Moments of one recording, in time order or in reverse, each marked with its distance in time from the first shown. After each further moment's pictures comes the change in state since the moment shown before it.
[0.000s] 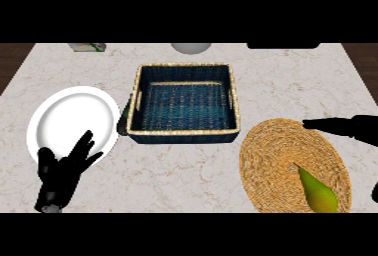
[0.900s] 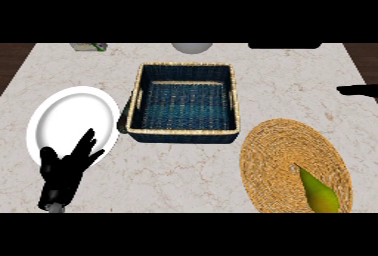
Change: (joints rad) left arm -0.016 0.007 -0.023 0.012 0.016 0.015 -0.024; right arm -0.152 -0.123 -0.158 -0.023 -0.323 0.222 0.202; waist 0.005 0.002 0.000
